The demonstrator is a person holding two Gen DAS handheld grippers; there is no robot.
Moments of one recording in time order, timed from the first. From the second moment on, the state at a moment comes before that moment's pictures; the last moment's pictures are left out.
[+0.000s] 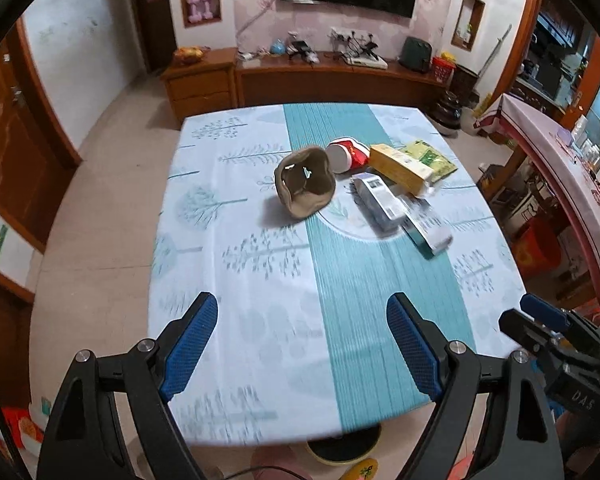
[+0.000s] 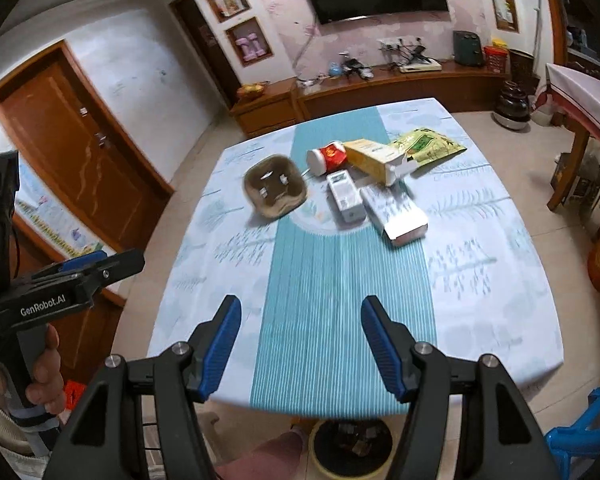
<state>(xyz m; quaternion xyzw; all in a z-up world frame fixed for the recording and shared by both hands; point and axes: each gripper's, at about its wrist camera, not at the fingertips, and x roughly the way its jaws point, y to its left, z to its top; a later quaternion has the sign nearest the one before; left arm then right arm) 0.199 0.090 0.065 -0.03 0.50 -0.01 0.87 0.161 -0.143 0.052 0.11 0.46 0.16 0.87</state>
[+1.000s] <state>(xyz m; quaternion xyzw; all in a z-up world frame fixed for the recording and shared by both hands) 0.437 0.130 -0.100 -0.07 0.60 -0.07 0.80 0.407 -0.076 -0.087 0.07 0.57 0.06 0.82</state>
